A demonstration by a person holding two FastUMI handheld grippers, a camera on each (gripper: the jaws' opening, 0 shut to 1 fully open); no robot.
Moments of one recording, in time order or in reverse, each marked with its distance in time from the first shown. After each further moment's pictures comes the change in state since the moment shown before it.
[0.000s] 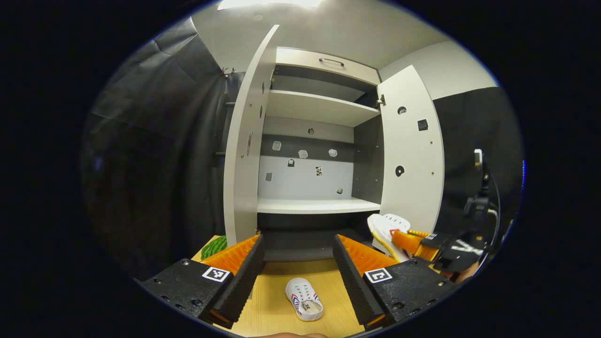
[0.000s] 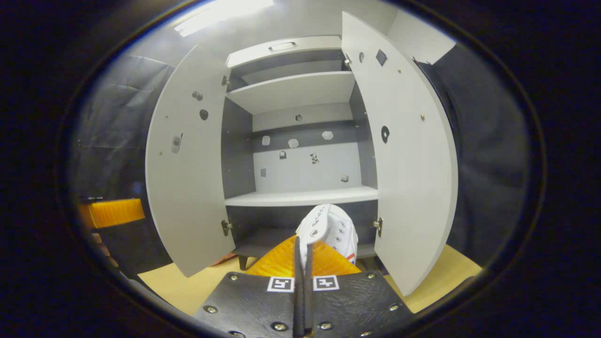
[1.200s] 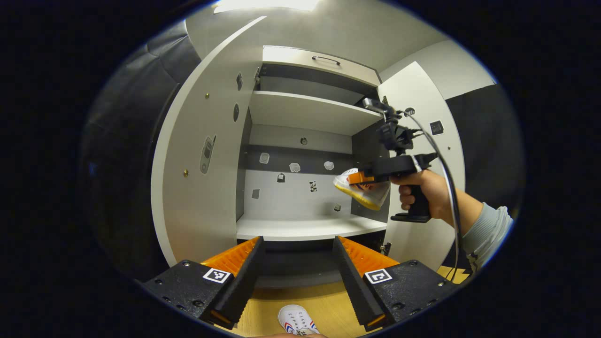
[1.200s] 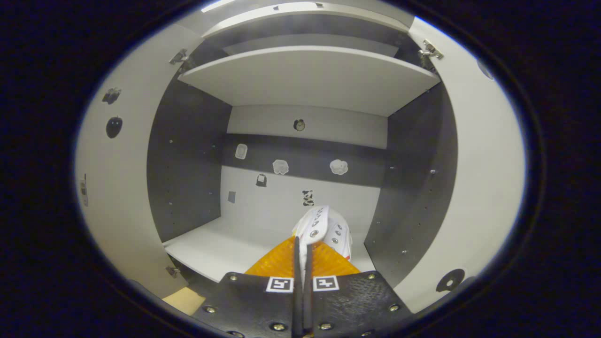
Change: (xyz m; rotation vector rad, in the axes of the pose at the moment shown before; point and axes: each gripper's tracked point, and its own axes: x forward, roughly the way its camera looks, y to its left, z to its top) left arm 0.096 -0.012 0.016 -0.001 -0.075 -0.042; right arm 0.297 -0.023 0.118 -0.232 0.133 -0.026
